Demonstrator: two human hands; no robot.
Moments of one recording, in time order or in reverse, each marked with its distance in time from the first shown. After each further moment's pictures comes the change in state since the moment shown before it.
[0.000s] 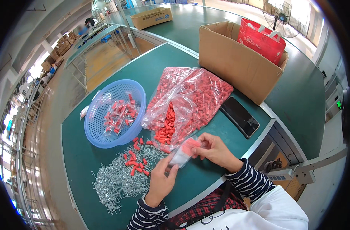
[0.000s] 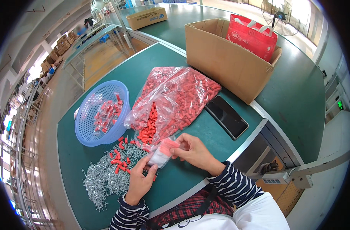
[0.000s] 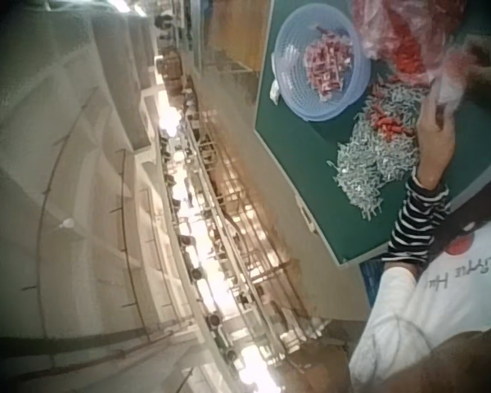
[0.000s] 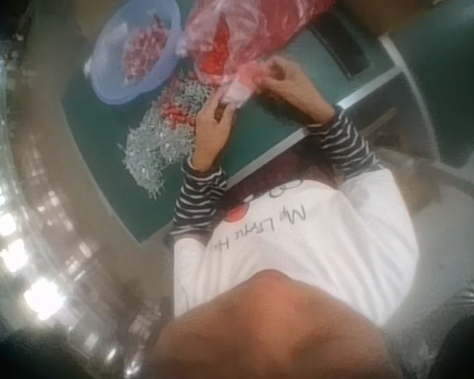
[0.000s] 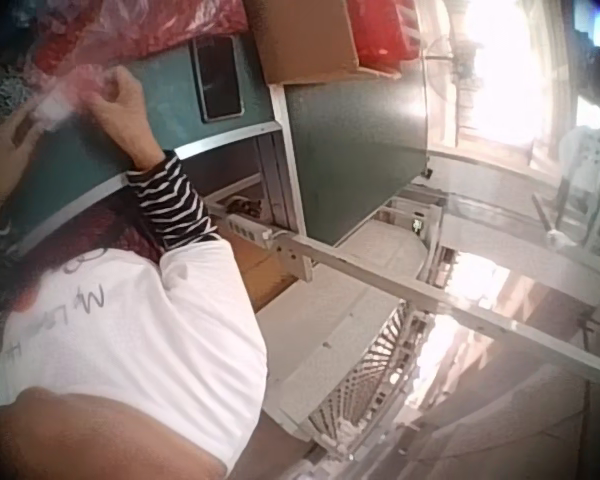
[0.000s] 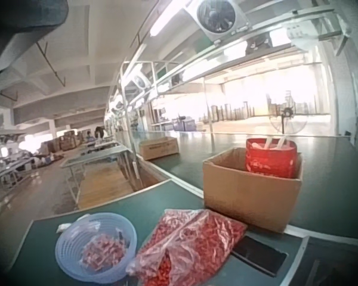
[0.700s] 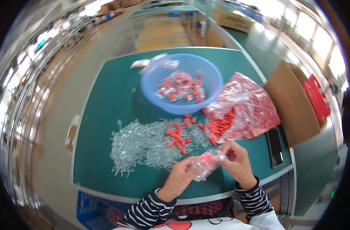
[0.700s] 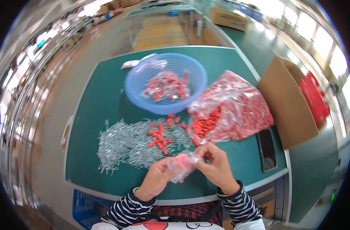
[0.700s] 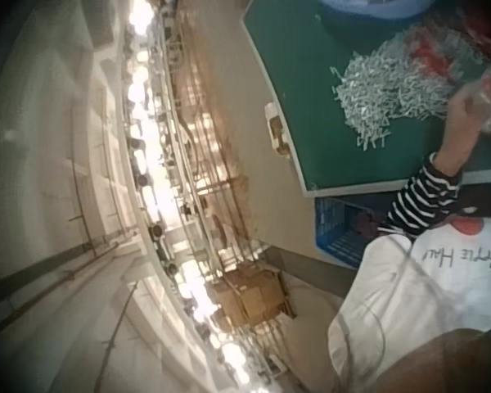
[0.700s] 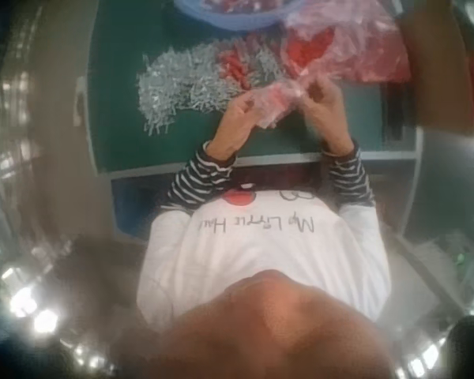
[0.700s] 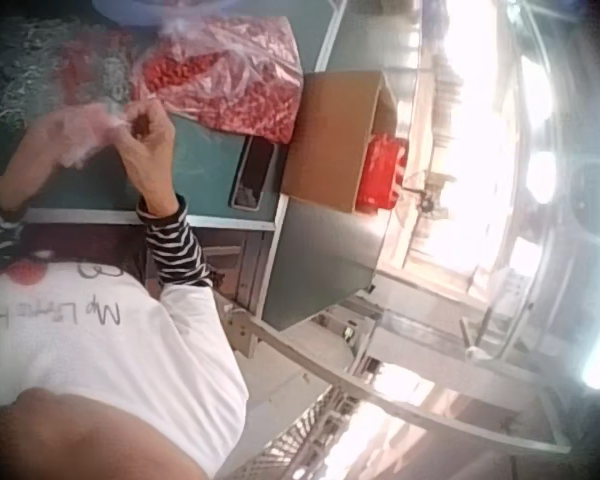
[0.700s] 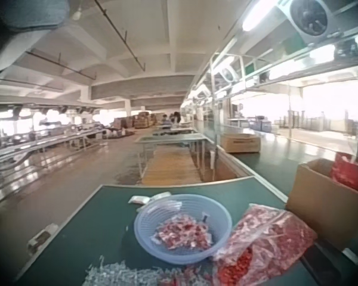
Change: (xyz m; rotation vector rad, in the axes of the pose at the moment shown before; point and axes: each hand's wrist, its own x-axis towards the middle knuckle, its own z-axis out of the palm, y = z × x) left_hand -0.061 -0.004 -0.016 -1.019 0.149 -0.317; right_hand 0.008 -0.016 0.070 -0.013 -0.327 -0.233
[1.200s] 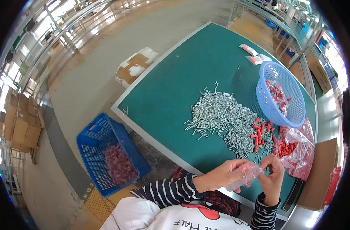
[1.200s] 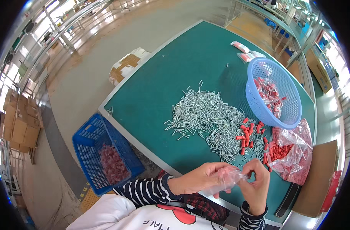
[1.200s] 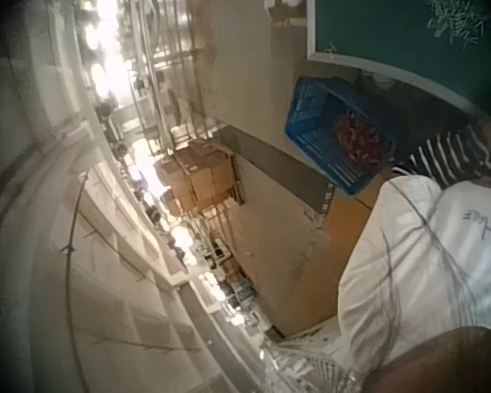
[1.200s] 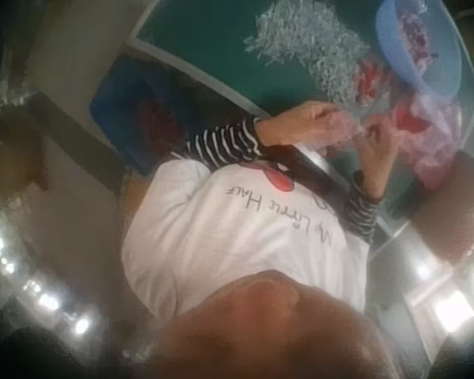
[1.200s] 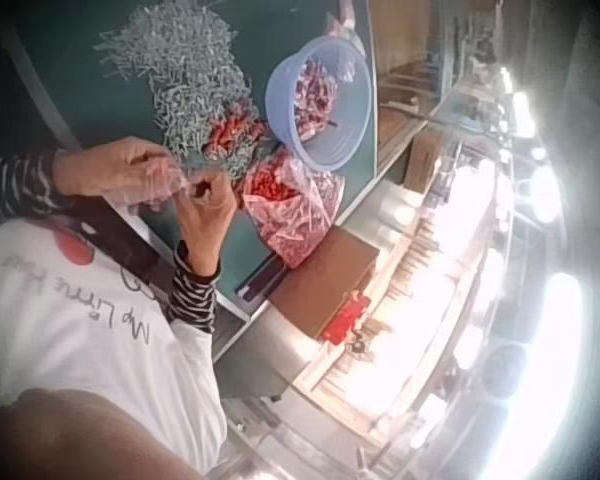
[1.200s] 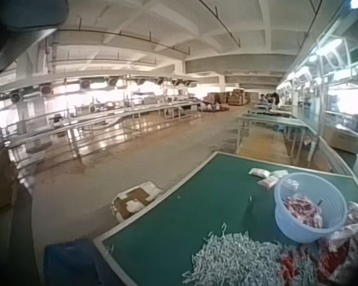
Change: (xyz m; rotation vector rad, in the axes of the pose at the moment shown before) left_hand -0.072 0.006 -0.024 -0.337 -0.058 0.016; right_hand 0.010 -0.029 0.084 -0.592 -0.261 -0.120
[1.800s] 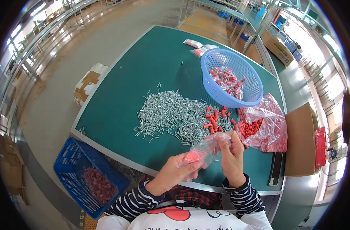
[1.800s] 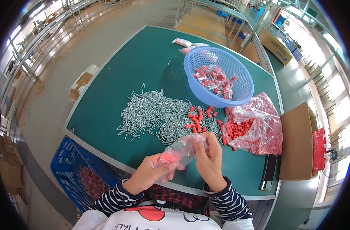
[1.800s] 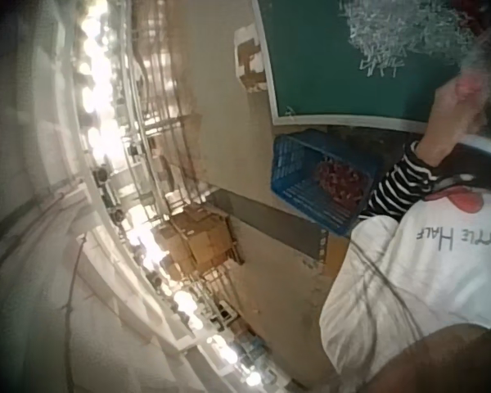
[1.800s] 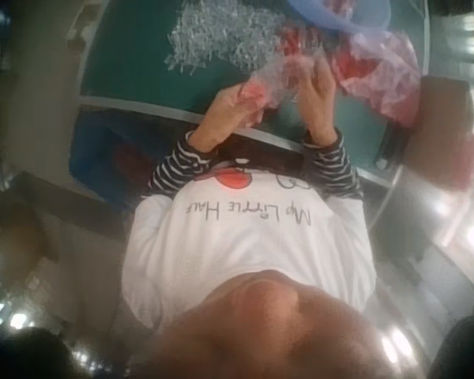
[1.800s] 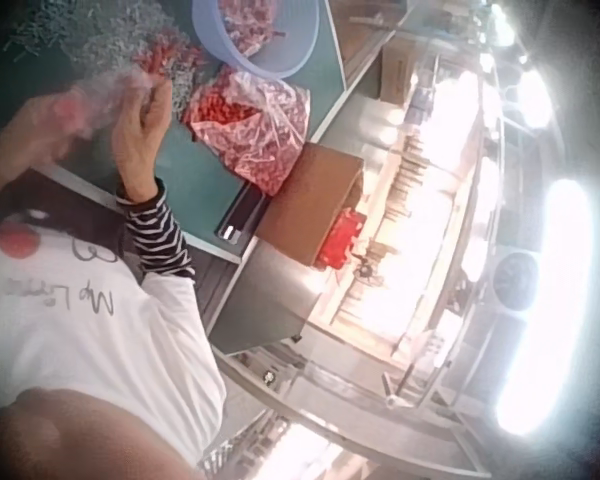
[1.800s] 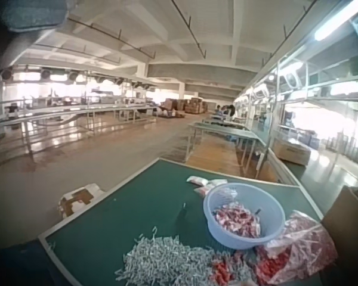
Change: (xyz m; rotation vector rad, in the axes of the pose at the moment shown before) left_hand -0.019 0.008 -0.004 0.248 0.201 0.007; right_hand 0.013 0.005 0.025 0.475 0.156 0.134
